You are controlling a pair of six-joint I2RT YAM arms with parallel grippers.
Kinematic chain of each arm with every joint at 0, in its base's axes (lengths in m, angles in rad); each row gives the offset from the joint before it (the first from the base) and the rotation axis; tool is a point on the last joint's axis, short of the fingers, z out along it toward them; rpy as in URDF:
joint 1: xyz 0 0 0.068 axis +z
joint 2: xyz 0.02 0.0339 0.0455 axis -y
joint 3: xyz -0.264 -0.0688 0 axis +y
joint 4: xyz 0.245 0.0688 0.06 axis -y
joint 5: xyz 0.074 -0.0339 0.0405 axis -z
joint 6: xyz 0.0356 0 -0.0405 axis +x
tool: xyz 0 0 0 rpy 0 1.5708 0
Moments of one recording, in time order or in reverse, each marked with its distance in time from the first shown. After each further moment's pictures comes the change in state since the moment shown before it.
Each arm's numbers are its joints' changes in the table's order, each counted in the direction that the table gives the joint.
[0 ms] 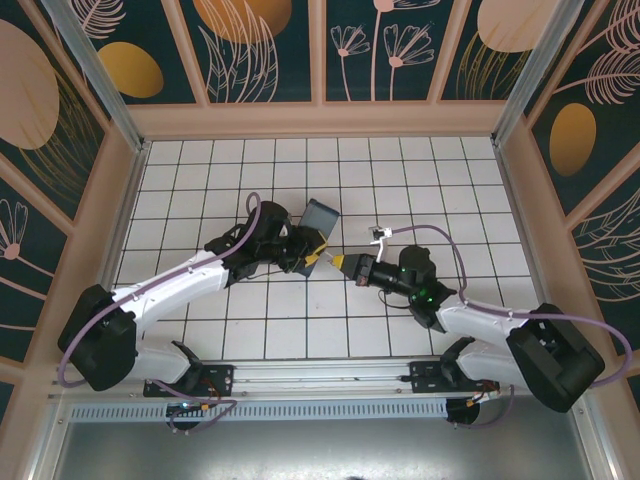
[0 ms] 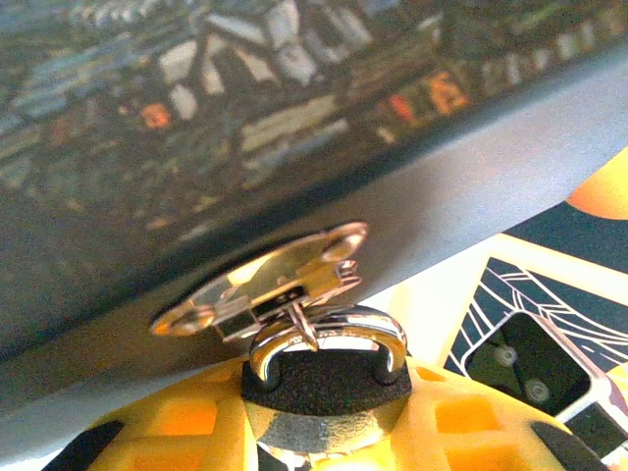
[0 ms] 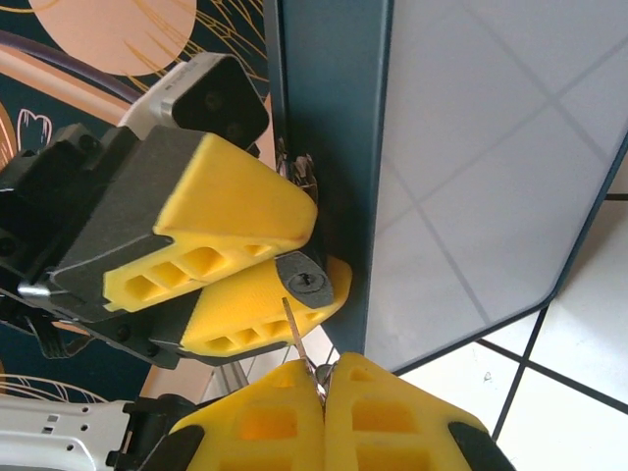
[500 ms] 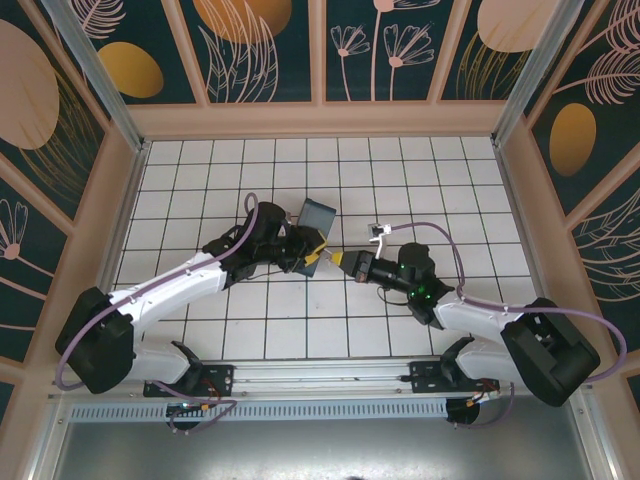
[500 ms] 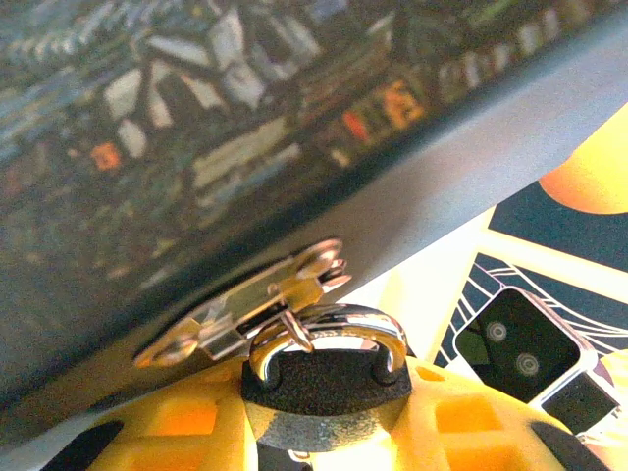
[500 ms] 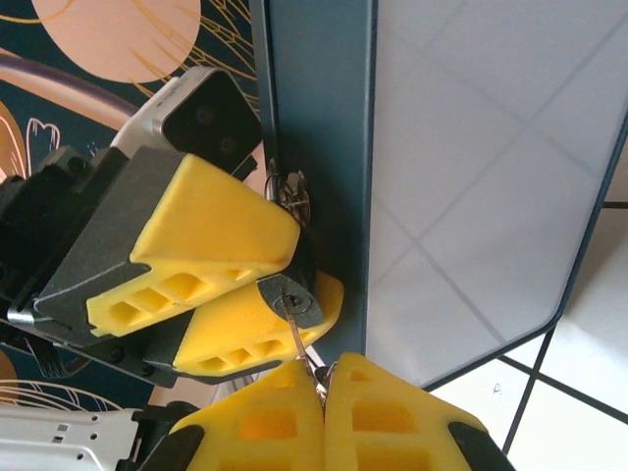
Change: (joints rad) left arm 0.000 0.019 0.015 0.023 0.003 -0.005; right arm -0.019 -0.031 -0.016 0.030 -0.020 0.023
